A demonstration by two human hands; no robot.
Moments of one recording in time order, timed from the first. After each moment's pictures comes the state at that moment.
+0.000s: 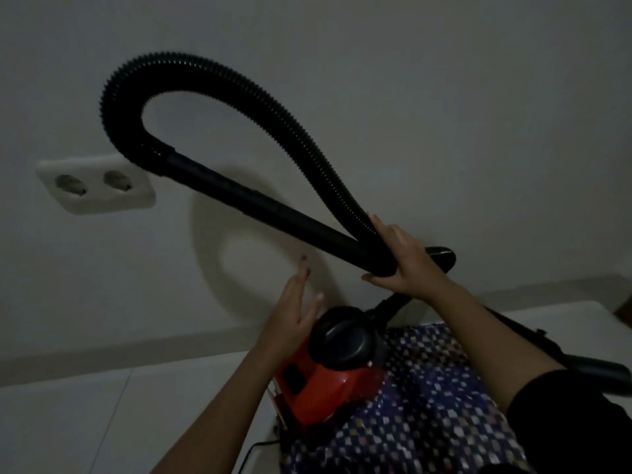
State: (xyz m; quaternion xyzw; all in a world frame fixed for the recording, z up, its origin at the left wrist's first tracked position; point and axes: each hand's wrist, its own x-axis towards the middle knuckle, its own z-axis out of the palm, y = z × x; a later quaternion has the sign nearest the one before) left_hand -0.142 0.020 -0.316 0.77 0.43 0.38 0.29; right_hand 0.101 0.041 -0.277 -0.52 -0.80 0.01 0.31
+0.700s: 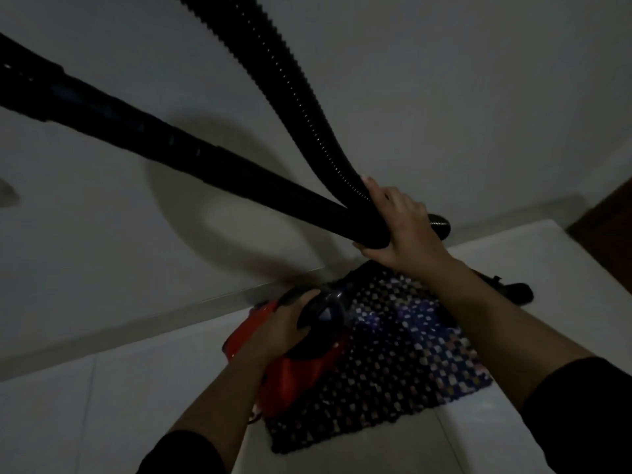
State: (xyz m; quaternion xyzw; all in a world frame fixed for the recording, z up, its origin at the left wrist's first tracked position) left_hand -0.105 0.047 -0.375 0.83 0.44 -0.02 0.34; right_hand 0.143 0.033 -0.277 -0.61 -0.74 -0.02 0.28
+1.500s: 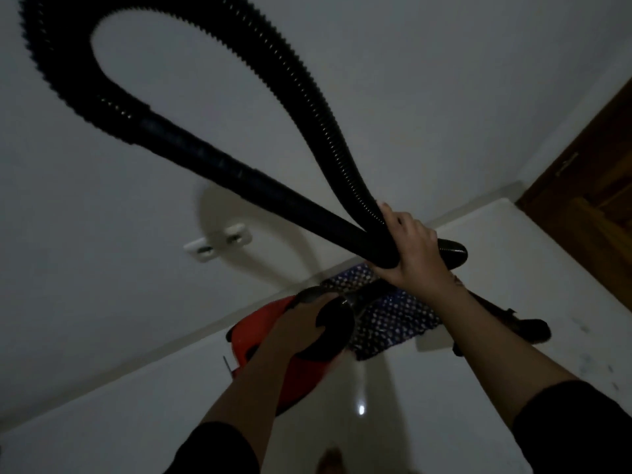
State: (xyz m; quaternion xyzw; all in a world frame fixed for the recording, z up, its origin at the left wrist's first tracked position) left_hand -0.340 -0.035 -0.036 0.86 0.38 -0.09 0.33; right_hand -0.112 -0.097 0.044 -0.71 -0.64 0.00 0.29
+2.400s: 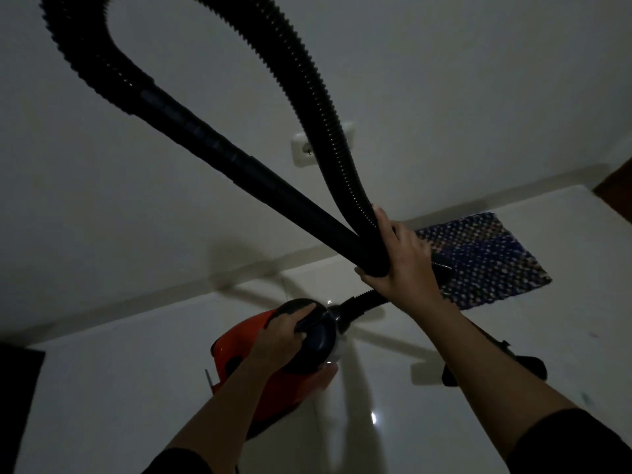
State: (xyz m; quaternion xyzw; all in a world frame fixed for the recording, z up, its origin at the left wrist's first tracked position) left_hand -0.648 -0.116 -0.190 0.79 0.51 -0.03 0.35; right_hand -0.414 -0.153 -0.086 -0.69 -0.66 0.04 0.30
